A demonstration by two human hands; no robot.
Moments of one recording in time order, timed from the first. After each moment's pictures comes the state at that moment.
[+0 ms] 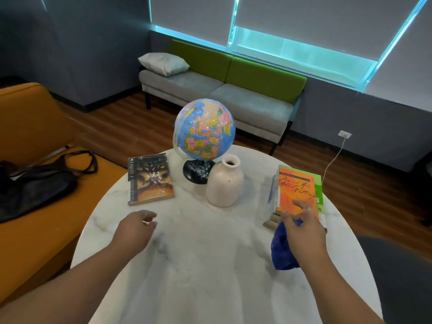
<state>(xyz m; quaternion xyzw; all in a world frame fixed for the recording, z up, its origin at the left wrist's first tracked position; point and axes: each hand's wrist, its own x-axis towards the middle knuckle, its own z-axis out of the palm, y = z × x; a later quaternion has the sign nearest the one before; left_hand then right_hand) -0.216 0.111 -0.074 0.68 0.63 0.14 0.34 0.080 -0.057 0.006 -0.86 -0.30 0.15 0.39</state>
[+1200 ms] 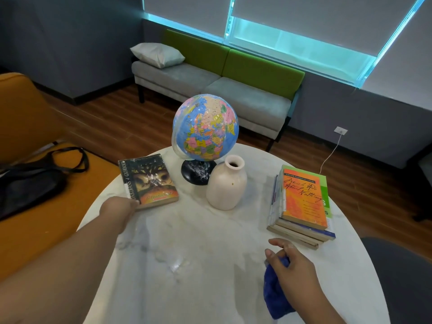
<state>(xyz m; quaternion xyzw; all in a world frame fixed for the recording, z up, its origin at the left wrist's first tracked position) -0.221 0.219 -0.105 0.43 0.75 0.18 0.48 0.046 -0.076 -0.033 -0.86 -0.29 0.28 0.31</state>
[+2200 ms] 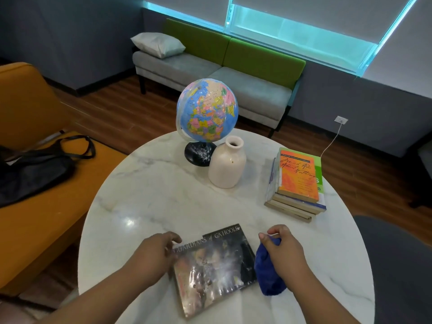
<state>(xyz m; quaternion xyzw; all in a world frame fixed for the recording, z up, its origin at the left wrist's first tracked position) -0.233 0.025 -0.079 0.78 0.49 0.02 0.39 0.031 -0.100 -0.053 -0.86 -0.29 0.27 0.31</state>
